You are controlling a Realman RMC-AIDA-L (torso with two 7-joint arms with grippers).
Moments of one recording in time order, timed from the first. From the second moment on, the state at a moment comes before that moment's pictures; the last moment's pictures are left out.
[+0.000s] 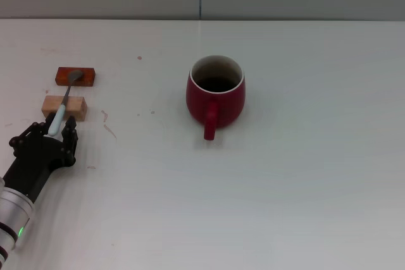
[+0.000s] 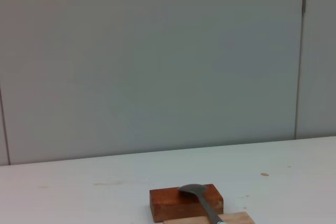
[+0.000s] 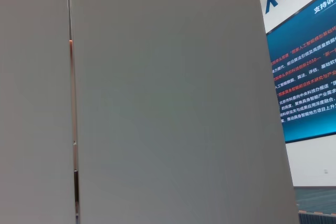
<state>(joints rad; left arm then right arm) -0.16 -2.07 -0.77 -0.32 2.43 1.05 -0.06 0.10 2.08 0.74 0.13 -1.88 -1.58 0.18</state>
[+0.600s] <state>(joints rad) -0.17 -2.07 -0.77 -0.32 2.43 1.06 -0.06 0.10 2.08 0.74 0.13 -1.88 -1.58 0.18</state>
